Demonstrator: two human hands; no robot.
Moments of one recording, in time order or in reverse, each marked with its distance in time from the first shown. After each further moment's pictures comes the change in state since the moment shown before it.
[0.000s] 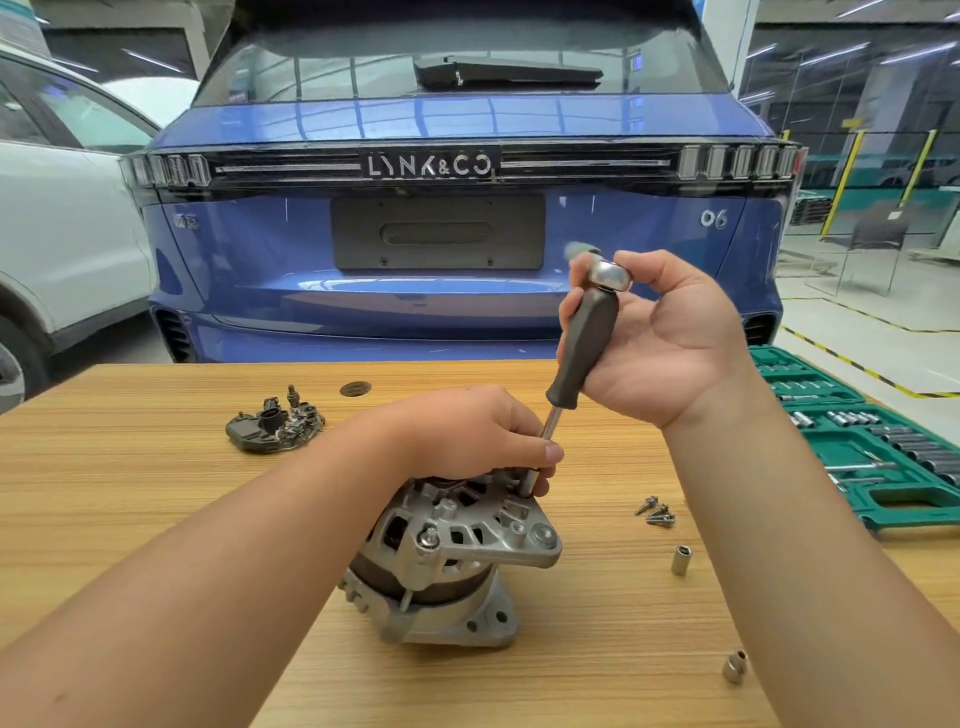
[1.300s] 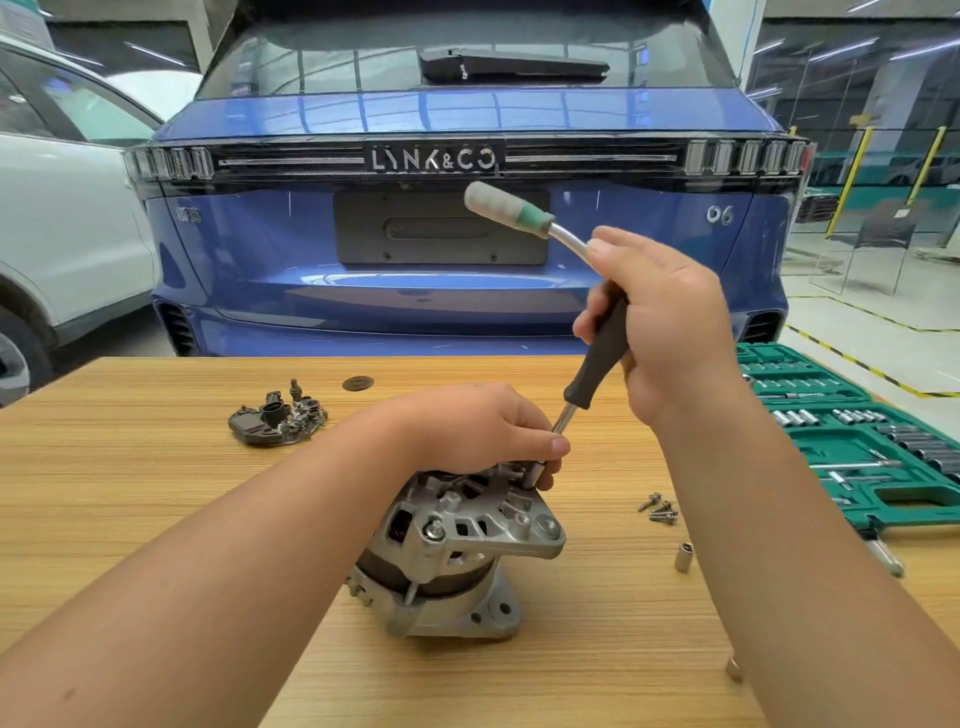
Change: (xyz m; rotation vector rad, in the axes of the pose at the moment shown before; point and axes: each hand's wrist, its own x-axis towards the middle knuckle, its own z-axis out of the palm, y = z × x) left_hand 0.004 0.001 0.001 0.062 -0.004 -0.009; right_hand 0.011 0.013 -0.007 -0.711 0.215 -0.576
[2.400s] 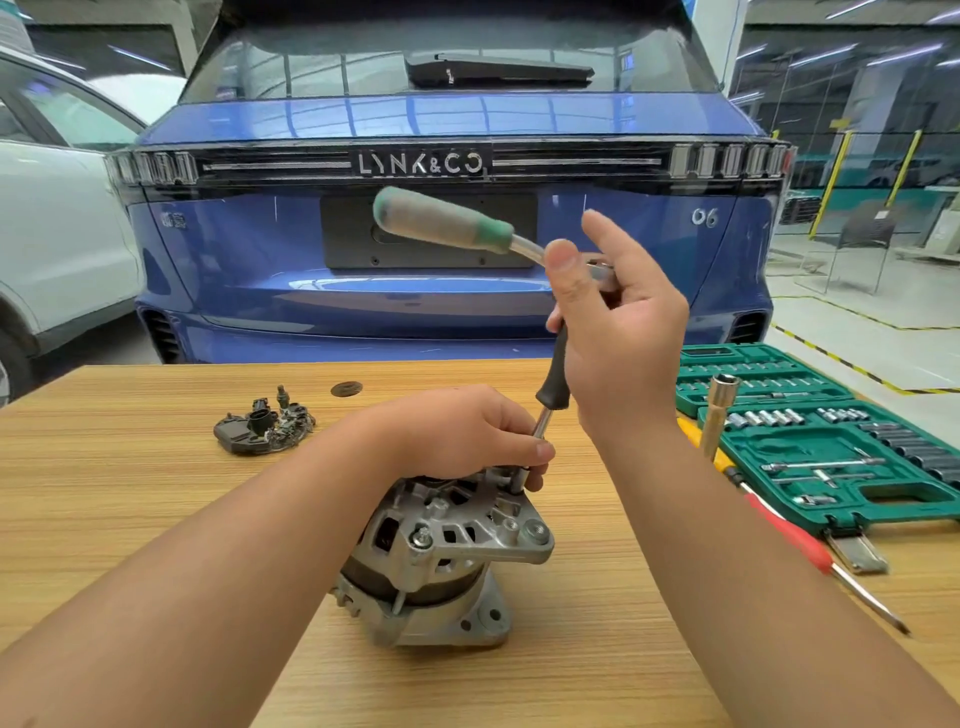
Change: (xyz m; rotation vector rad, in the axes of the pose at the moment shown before) left_hand 0.000 -0.005 0.000 -0.019 0.022 0.035; right_hand -0.016 0.021 0.019 -0.161 0.087 -0.403
